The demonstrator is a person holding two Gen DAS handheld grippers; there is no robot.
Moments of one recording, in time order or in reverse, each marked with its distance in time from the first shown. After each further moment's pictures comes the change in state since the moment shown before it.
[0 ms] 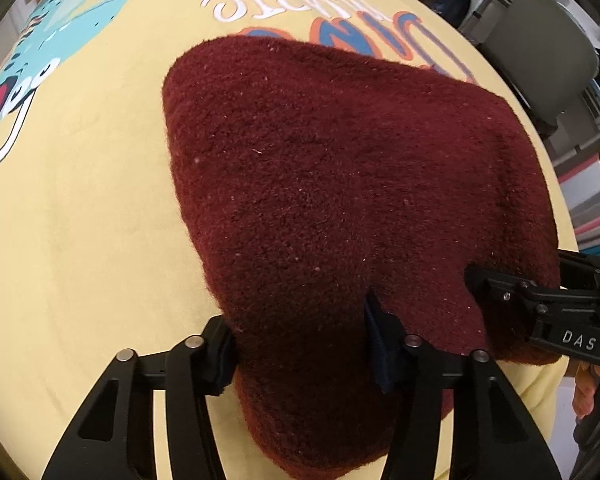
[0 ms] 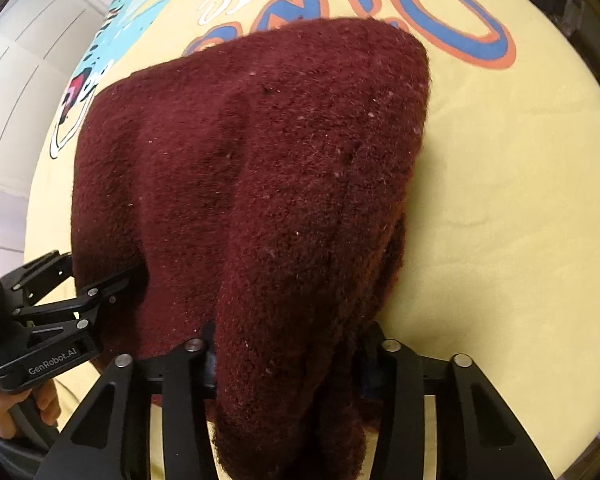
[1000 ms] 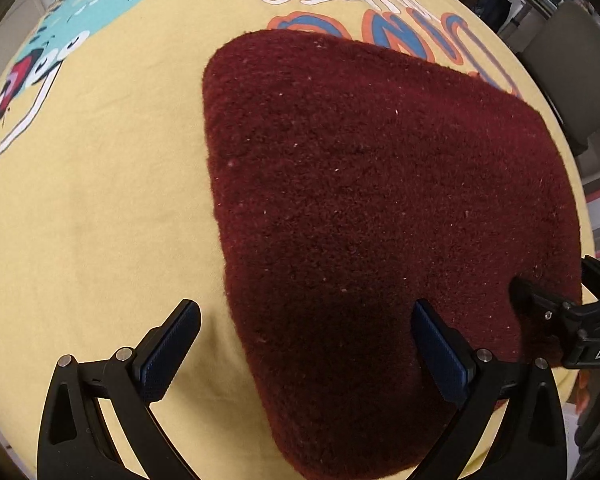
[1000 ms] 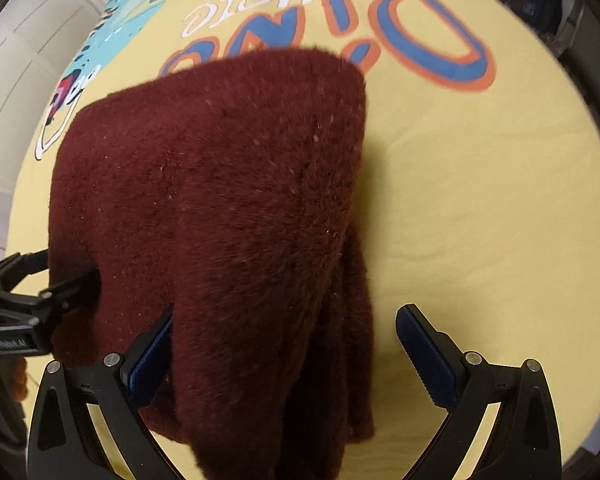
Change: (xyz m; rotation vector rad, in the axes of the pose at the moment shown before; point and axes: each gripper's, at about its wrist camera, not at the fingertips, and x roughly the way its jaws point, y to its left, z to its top) left arm 0.015 -0.010 0.025 -0.116 0.021 0.087; right arm -0.001 -0.047 -0.001 0.001 -0.004 -0.029
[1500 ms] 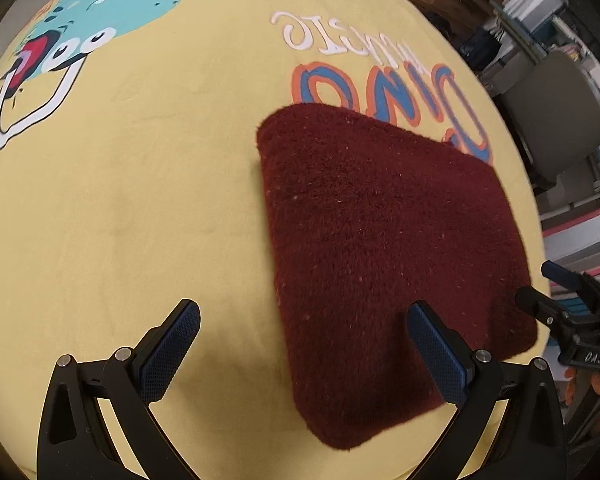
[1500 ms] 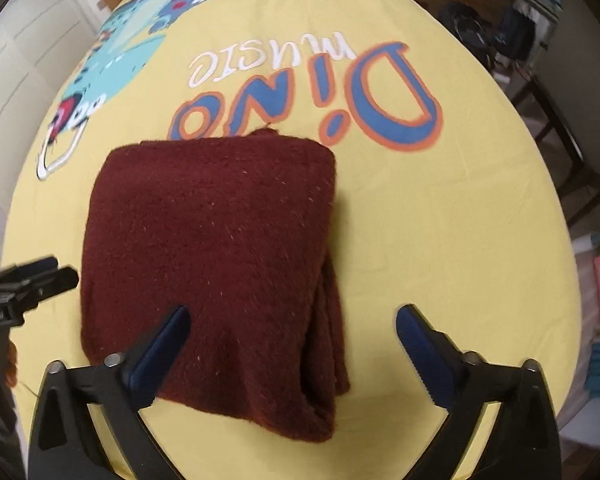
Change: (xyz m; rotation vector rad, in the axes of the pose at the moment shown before) left arm -0.050 0.025 0.013 -0.086 -0.055 -0.143; right arm -0.078 0.035 -0.001 -0.058 -0.109 -0.154
